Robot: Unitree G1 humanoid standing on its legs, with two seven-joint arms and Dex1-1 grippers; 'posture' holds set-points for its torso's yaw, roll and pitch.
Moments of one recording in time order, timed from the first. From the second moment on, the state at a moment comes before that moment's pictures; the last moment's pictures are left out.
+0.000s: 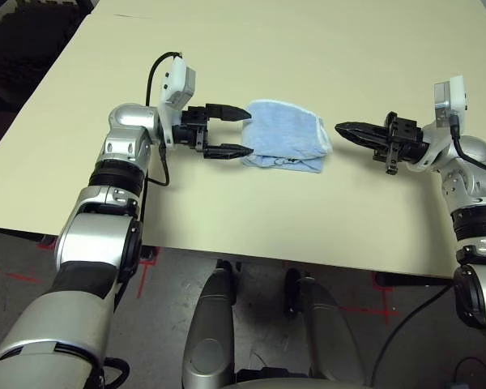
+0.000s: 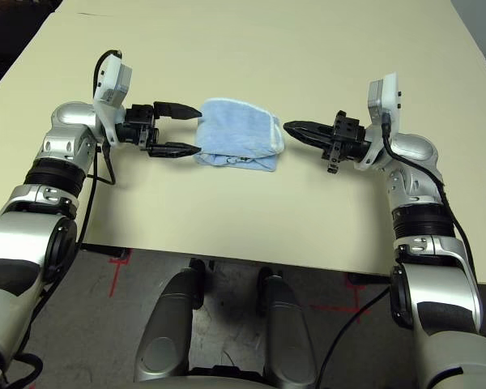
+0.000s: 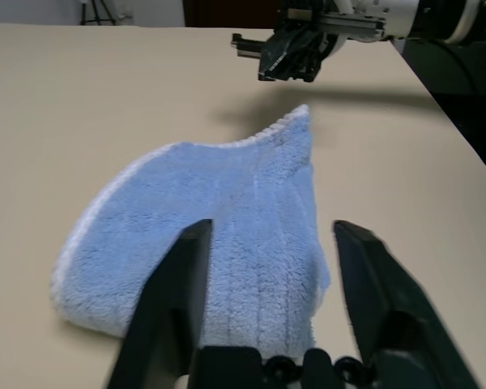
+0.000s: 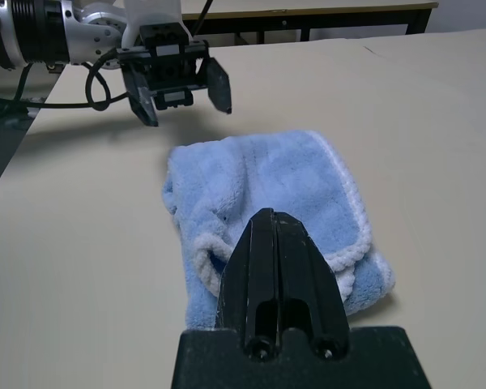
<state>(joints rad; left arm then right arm) -1.14 0.45 -0.06 1.01 -0.24 -0.21 -1.59 -0.77 -0.55 -0.13 0.57 0.42 -0.08 1.38</state>
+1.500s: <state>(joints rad) -1.14 0.36 -0.03 1.16 -0.07 -0.26 -1.40 -0.89 -0.39 -0.01 0.92 0.22 -0.24 1.34</state>
